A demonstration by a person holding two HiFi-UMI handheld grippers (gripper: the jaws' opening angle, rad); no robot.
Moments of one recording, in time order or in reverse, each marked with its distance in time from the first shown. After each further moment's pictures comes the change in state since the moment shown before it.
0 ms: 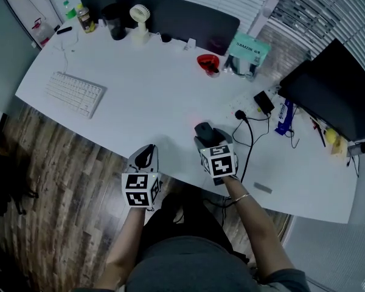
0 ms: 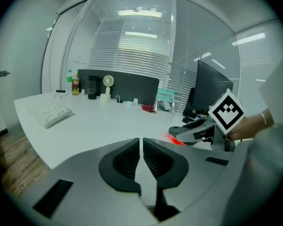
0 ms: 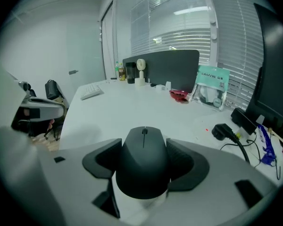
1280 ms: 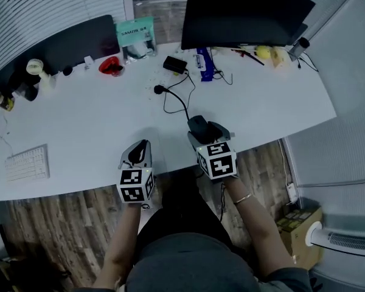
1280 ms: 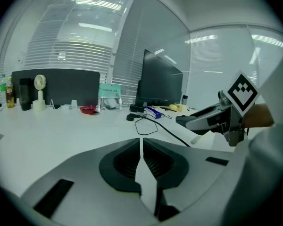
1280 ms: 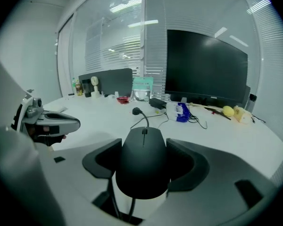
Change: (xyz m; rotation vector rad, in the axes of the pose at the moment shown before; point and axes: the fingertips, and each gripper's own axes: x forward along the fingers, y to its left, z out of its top) left arm 0.036 -0.168 -0.002 0.294 0.057 -0.504; right arm -0.186 -0.082 -0.090 0.355 -0.077 -0.445
